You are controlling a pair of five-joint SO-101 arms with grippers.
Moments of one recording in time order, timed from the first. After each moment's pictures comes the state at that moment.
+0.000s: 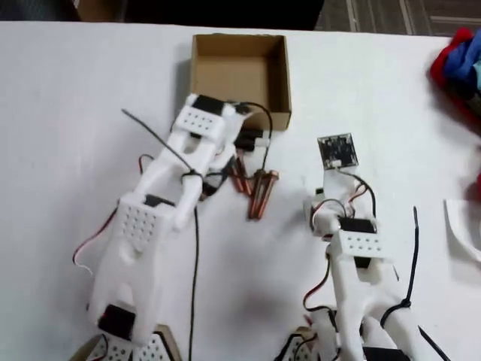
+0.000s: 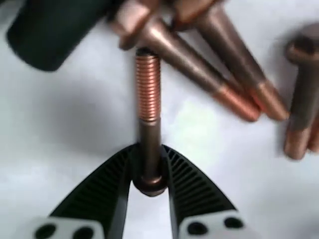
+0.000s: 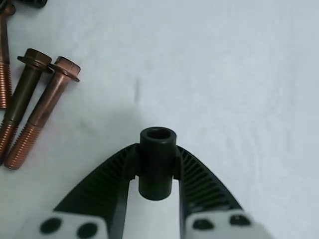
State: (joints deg) left arm 10.5 52.5 -40.5 100.3 -10.9; right arm 0.2 -32.5 68.5 28.3 14.1
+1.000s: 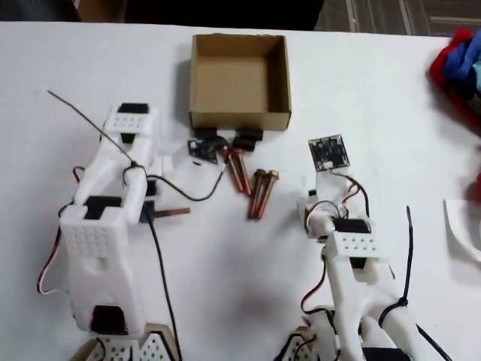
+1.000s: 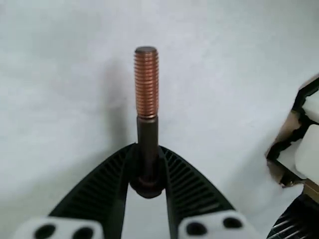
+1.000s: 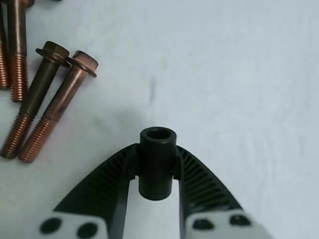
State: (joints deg) left arm -5.1 33.9 -8.8 101.2 -76.1; right arm -2.3 -32.5 69.0 28.2 14.1
